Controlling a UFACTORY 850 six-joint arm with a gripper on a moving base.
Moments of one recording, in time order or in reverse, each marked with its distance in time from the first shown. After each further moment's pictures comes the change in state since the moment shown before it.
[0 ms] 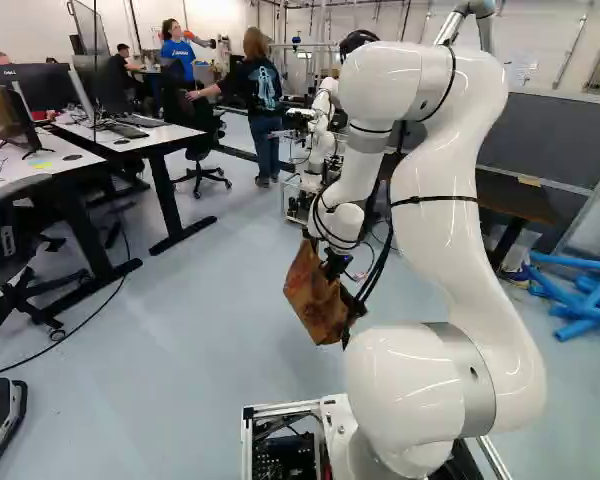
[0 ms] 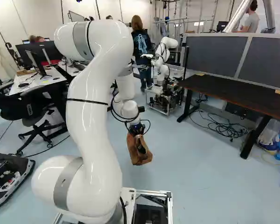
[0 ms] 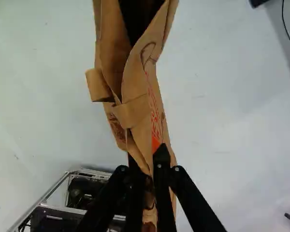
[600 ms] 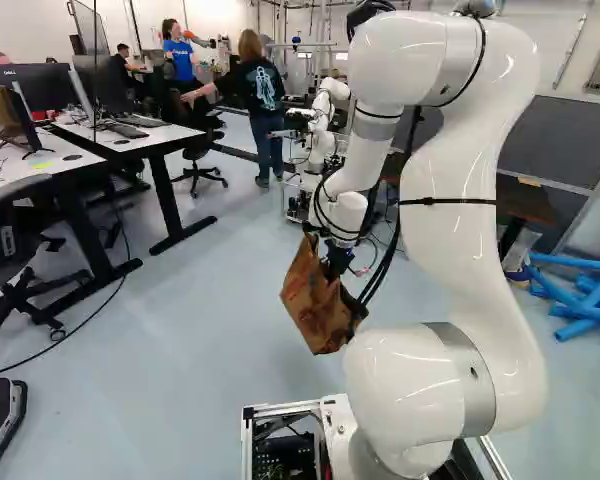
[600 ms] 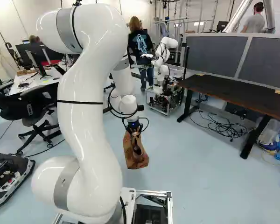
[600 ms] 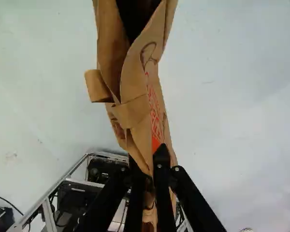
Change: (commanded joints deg) arm 0.3 6.7 2.3 2.6 -10.3 0.0
